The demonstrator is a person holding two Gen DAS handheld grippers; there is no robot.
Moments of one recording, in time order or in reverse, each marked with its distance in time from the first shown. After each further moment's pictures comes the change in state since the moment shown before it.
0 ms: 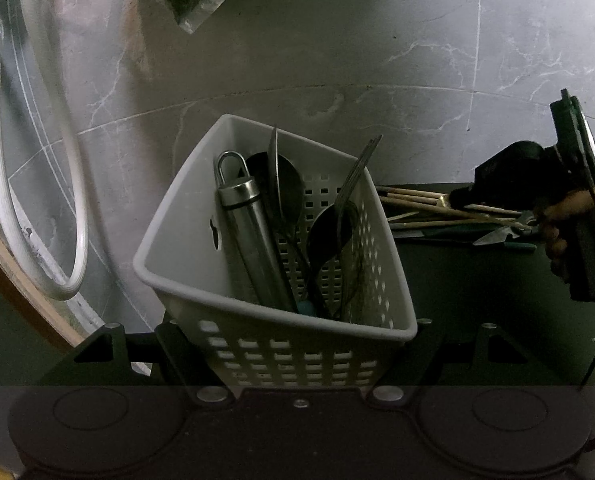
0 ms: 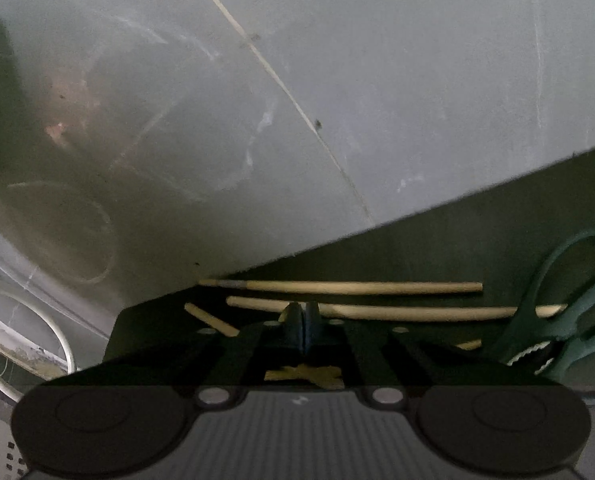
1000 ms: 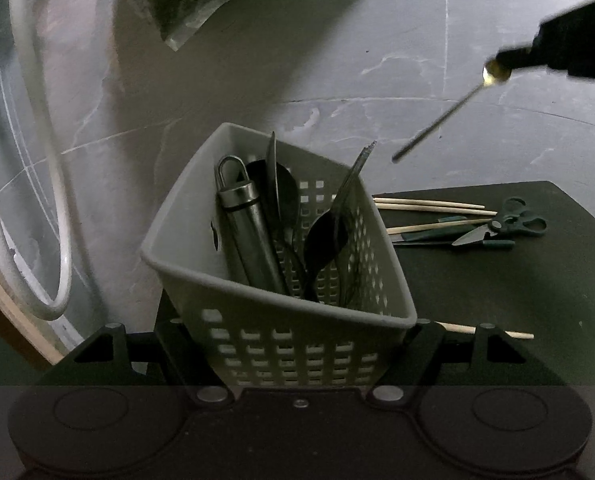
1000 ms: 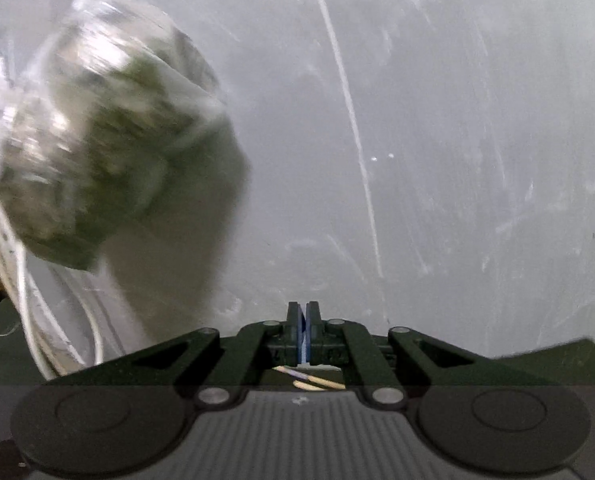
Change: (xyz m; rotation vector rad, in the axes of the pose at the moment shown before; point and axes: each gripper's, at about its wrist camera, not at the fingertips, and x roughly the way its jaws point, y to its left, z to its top) left arm -0.005 0.009 -0.010 0.057 -0.073 -0.080; right arm -0.189 0.116 0.001 -0.378 -0.346 -0.041
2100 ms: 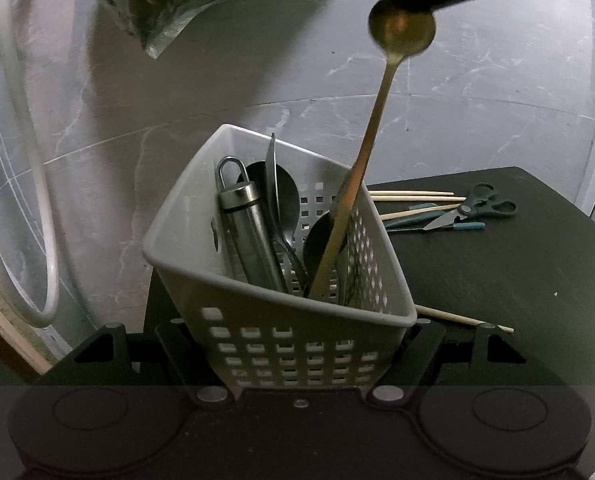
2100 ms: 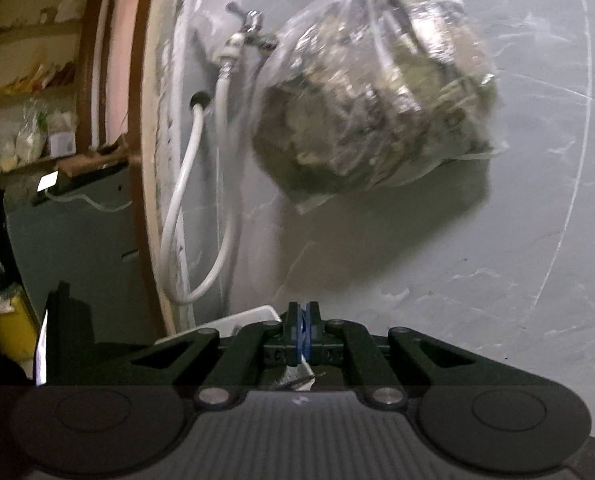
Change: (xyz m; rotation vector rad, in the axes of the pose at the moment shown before) left arm -0.016 0.006 -0.013 0.063 -0.015 -0.078; right arm -0.049 0.151 -0.040 -0.466 0.070 0.229
